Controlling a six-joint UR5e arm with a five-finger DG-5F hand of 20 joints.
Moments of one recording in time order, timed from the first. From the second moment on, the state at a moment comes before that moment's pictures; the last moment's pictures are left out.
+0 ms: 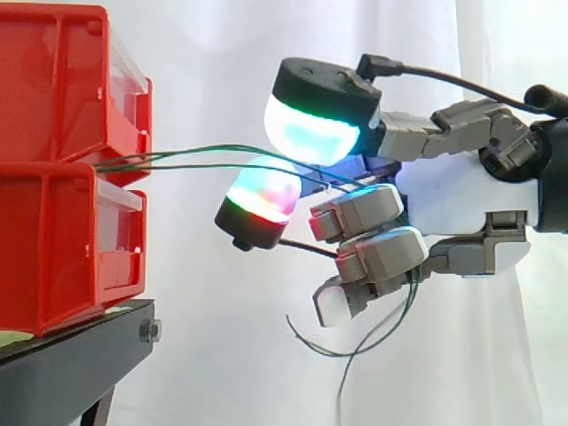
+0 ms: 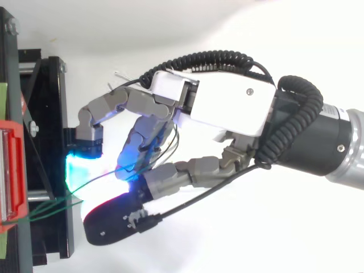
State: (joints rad) arm 0.21 -2.29 -1.10 -2.89 -1.12 -0.21
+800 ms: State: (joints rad) arm 0.21 -2.29 -1.10 -2.89 -1.12 -0.21
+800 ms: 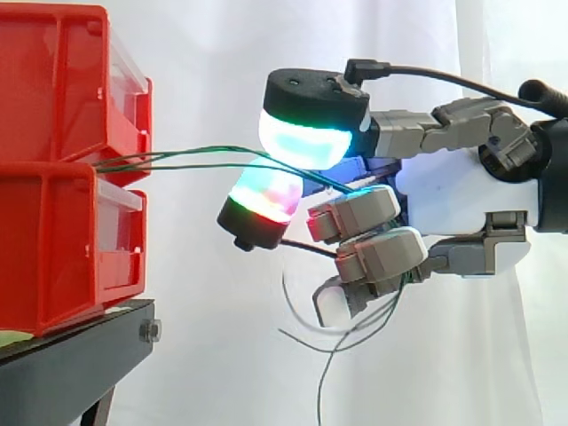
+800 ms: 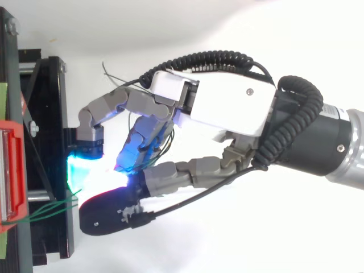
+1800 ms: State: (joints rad) arm 0.21 -2.29 -1.10 -2.89 -1.12 -0.21
